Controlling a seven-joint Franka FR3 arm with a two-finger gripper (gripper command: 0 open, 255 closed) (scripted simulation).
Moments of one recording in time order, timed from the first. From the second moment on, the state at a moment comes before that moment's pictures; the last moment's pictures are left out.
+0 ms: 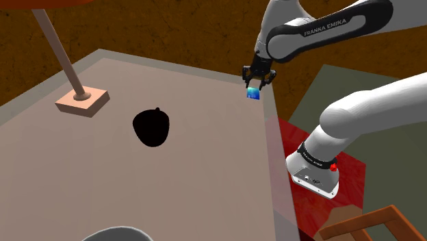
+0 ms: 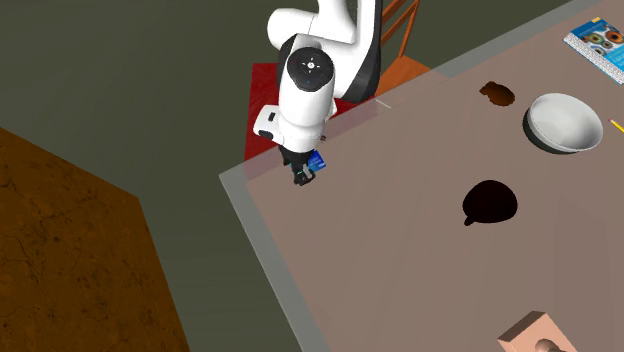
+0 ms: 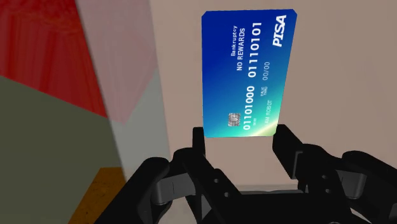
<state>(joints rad) -0.35 -0.61 0.26 -2.79 0.02 2.25 0.94</state>
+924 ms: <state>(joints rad) -0.34 -0.69 0.23 -2.64 0.02 2.03 0.91</state>
